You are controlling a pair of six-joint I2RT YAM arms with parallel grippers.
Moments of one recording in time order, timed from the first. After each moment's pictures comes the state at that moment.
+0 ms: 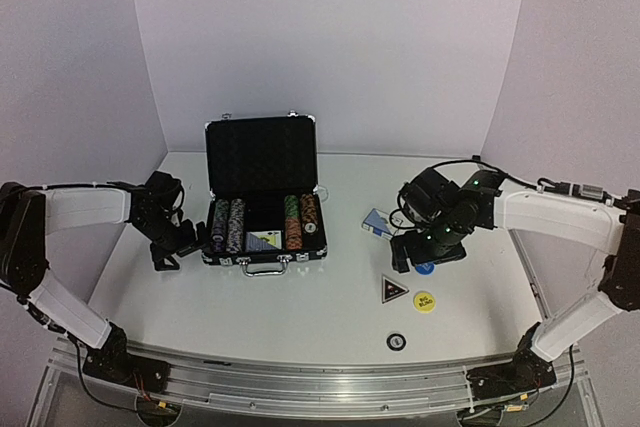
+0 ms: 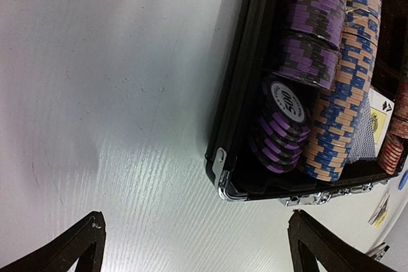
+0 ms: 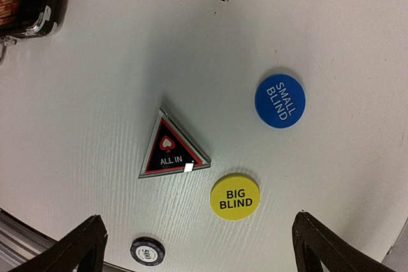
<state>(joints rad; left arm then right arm) -0.30 1.46 0.83 -0.61 0.18 -0.68 0.80 1.48 1.13 -0.92 0.16 0.54</state>
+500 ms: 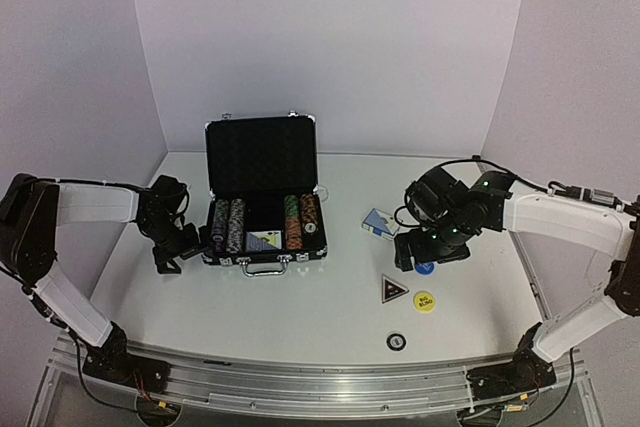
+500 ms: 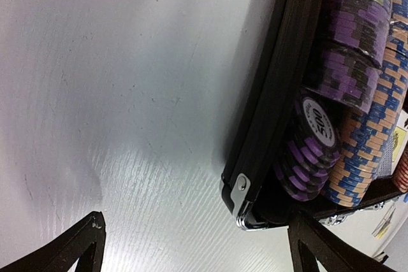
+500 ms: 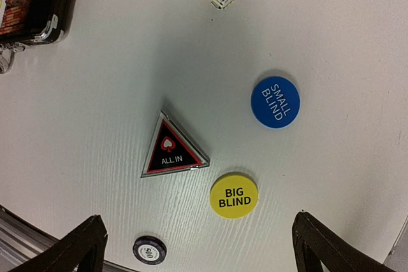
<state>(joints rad) -0.30 1.54 0.83 -0.58 0.17 -0.71 0.80 1.42 1.10 -0.91 0.16 0.55</state>
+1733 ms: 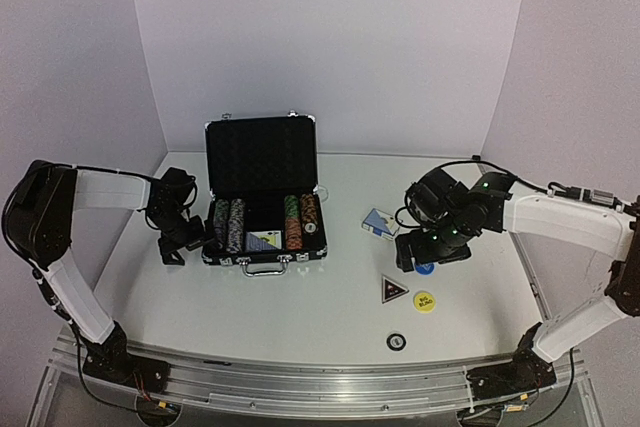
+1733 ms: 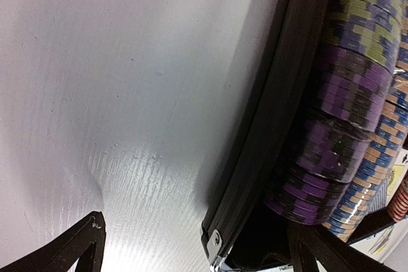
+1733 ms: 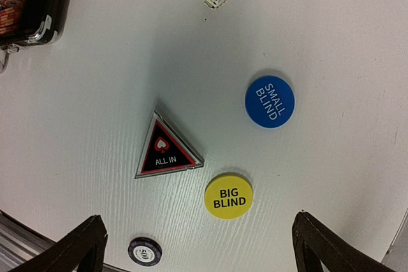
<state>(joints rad) -0.30 1.67 0.96 -0.60 0.14 -0.71 0.80 1.42 1.09 -0.91 0.18 0.55</state>
